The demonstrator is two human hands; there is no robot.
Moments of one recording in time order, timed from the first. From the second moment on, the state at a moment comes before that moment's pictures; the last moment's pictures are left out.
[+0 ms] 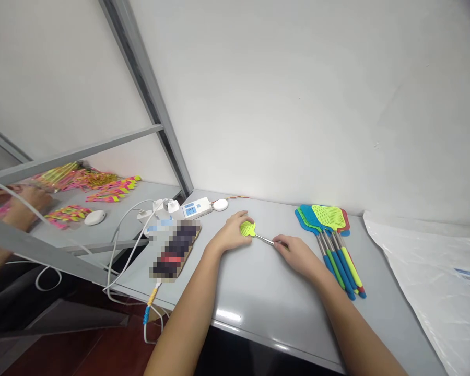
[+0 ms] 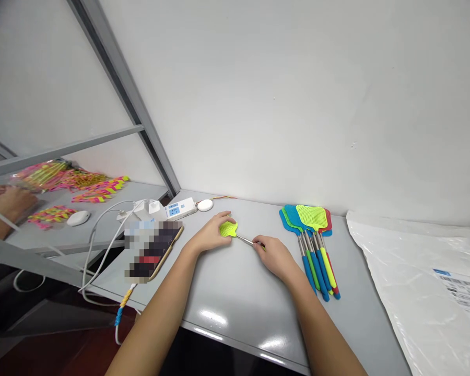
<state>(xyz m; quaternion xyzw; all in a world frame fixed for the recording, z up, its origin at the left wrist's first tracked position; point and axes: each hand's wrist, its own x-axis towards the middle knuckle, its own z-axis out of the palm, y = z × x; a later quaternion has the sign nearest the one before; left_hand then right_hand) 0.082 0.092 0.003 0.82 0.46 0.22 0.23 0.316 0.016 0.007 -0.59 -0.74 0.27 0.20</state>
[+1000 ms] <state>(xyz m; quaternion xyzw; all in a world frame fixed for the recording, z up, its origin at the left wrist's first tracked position) 0.106 0.109 -0.017 0.78 0.57 0.25 0.11 0.300 0.014 0.007 -0.62 -0.74 0.21 0.16</state>
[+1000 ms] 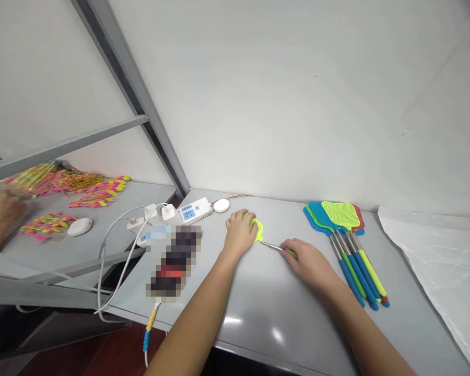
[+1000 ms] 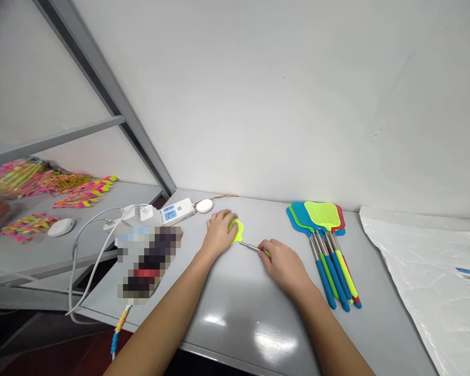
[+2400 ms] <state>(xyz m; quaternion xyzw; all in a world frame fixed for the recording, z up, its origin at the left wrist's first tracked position) 0.081 0.136 -0.011 0.60 0.62 0.40 0.33 0.302 0.017 0.001 -0.62 -0.75 0.08 0.21</state>
